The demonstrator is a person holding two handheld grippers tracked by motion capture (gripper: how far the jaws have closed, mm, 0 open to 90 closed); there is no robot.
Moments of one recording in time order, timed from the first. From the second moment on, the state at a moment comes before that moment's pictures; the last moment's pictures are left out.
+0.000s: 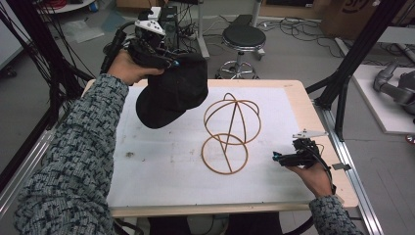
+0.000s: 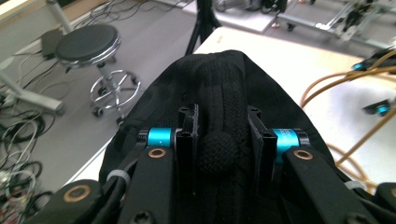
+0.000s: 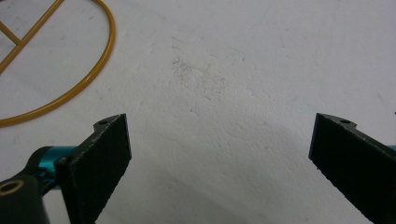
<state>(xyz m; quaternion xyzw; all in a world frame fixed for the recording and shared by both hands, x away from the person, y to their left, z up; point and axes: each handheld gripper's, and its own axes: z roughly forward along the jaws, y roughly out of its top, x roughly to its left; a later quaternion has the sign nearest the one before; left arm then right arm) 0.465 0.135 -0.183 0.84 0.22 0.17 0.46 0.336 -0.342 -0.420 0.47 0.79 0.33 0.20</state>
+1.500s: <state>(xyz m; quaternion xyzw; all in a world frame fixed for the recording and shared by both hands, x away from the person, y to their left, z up) 0.436 0.052 -0.141 0.86 0.08 0.04 0.50 0.340 -0.350 -0.411 0.47 0.79 0.33 0.21</state>
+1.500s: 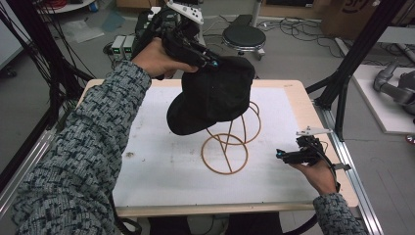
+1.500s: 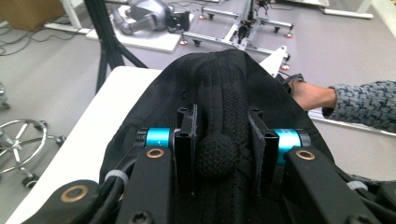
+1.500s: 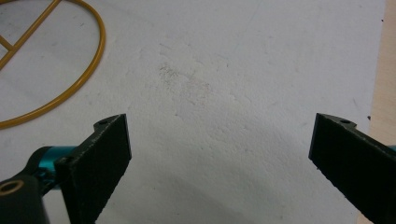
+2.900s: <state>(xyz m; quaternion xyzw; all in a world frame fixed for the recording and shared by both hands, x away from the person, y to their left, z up) 0.428 -0.009 -0.173 0.90 0.04 0.02 0.44 0.336 -0.351 -0.410 0.47 0.80 0.33 0.21</state>
